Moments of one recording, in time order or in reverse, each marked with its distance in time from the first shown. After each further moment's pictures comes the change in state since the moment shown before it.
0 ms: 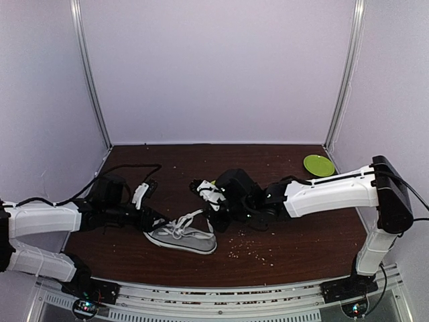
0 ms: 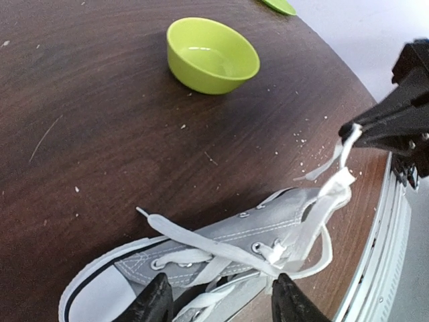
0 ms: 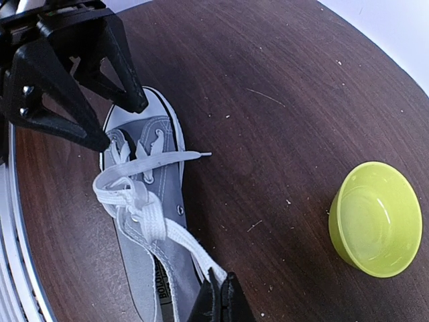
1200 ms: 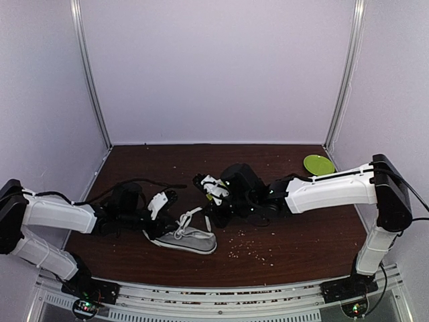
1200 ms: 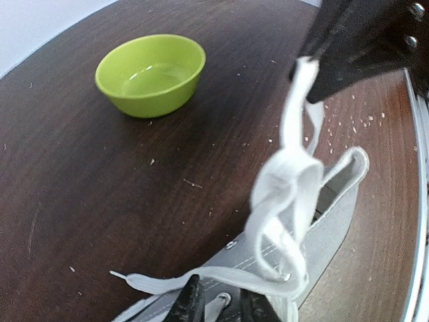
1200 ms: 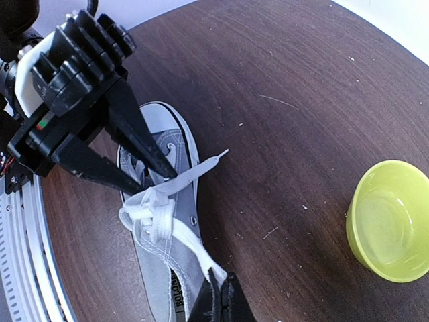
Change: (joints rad) left arm -0.147 0.175 -0.003 0.212 -0.113 0.351; right arm -0.052 0.000 -0.015 0.055 -0.147 0.074
